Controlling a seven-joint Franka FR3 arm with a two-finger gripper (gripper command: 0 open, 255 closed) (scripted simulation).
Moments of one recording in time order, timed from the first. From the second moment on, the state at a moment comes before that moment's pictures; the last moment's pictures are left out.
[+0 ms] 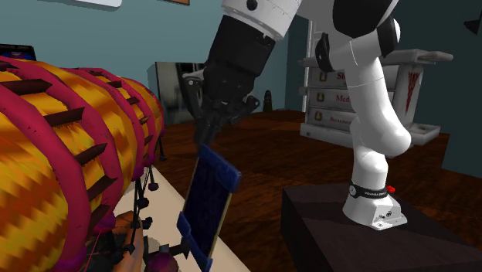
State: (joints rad) arm -0.16 0.35 1.04 -1.45 -0.73 1.78 2.00
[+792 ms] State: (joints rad) arm -0.06 0.39 1.03 -1.23 -0.75 1.61 1.94
